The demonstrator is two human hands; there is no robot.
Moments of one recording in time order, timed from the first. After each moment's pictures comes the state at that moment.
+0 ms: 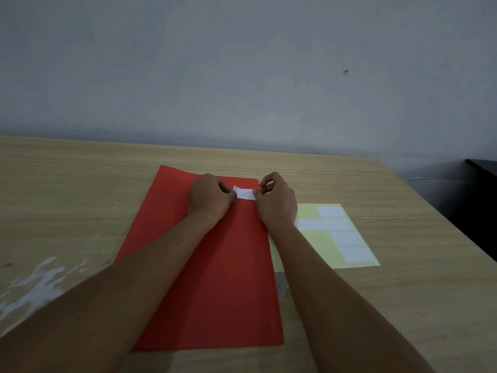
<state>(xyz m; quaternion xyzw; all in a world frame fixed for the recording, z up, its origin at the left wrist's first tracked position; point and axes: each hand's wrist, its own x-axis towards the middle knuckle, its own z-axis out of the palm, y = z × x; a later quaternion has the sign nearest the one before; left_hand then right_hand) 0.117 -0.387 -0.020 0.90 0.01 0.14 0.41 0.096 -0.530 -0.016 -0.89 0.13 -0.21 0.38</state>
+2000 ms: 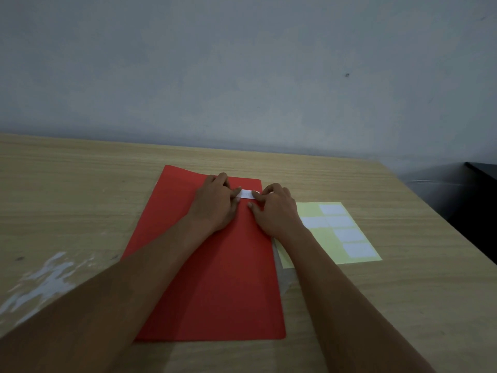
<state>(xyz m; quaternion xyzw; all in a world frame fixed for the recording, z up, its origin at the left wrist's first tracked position) 0.111 -0.374 -0.033 0.95 -0.18 0.16 0.18 0.083 -0.542 -0.023 -0.98 -0.04 -0.12 0.17</state>
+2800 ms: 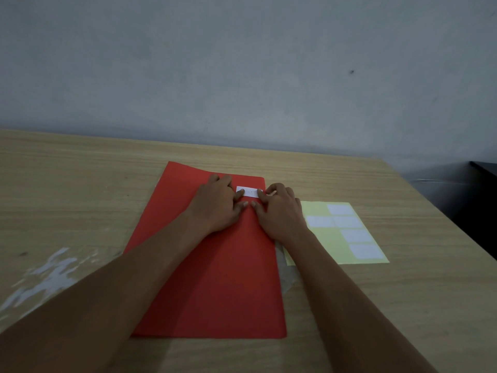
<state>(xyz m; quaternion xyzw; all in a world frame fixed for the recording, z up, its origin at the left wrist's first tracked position) 0.105 -0.368 -0.027 0.97 -0.21 0.11 0.08 0.075 -0.543 -0.028 -0.99 -0.04 -0.13 0.10</state>
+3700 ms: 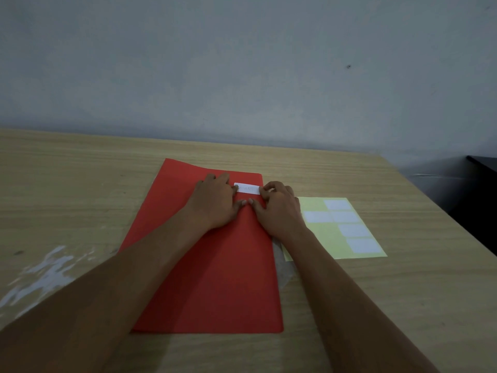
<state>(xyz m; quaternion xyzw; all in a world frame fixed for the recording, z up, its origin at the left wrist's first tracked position) 0.096 -0.373 -0.015 0.98 -0.20 0.09 0.03 0.073 -0.543 -0.031 -0.98 -0.02 -0.14 0.15</state>
